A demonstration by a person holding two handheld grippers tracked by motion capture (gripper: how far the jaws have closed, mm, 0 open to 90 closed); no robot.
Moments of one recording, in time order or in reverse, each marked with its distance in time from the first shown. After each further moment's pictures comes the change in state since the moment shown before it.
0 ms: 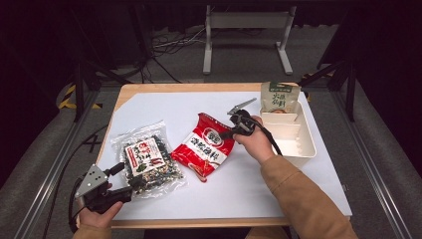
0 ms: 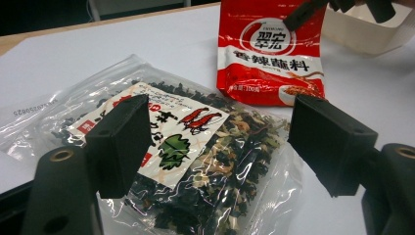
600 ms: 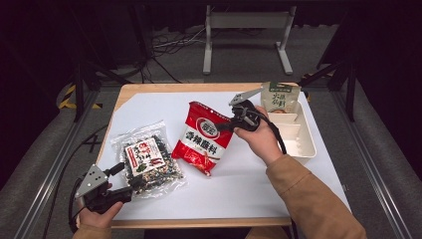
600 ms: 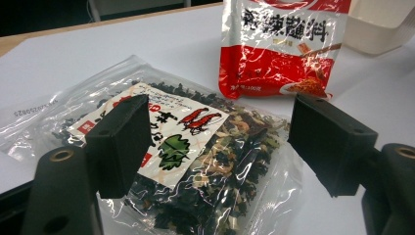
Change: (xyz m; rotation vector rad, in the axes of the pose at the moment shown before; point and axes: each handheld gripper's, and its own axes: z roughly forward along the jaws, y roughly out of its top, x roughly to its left) left arm 0.000 0.000 -0.001 -0.002 0.003 -0.001; right arm 0.043 0.030 -0.054 -0.136 0.035 -0.127
